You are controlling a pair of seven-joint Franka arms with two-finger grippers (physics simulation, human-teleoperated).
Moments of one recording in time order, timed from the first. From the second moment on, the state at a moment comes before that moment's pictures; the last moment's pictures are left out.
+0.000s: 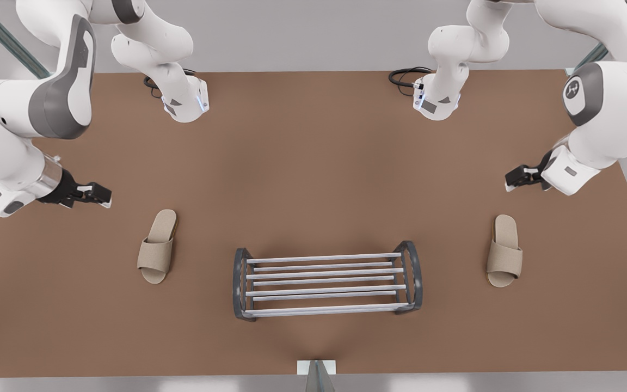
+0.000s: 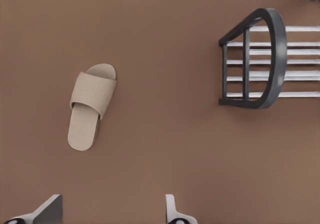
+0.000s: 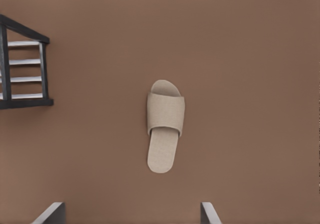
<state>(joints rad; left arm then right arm) -0.09 0.08 0.09 -1.55 -0.04 1.60 -0.02 0.17 0.22 -0.21 -1.35 0.06 1.52 -0.02</state>
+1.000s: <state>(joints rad) -0.07 0.23 0.62 -2.56 -2.23 2.38 1.53 -0.01 0.22 0.01 -2.52 -2.74 2.38 0.78</state>
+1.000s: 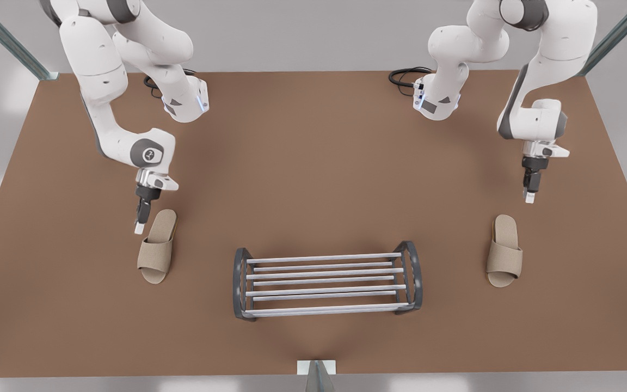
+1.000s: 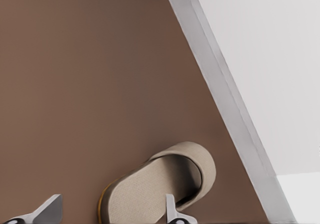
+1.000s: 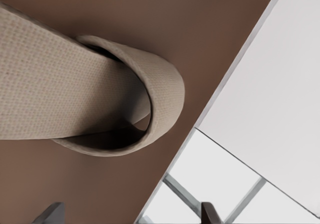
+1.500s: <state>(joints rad) -0.08 0.39 0.38 -2.34 -2.50 2.35 1.76 0.05 0.33 0.00 -2.48 -2.87 2.23 1.18</state>
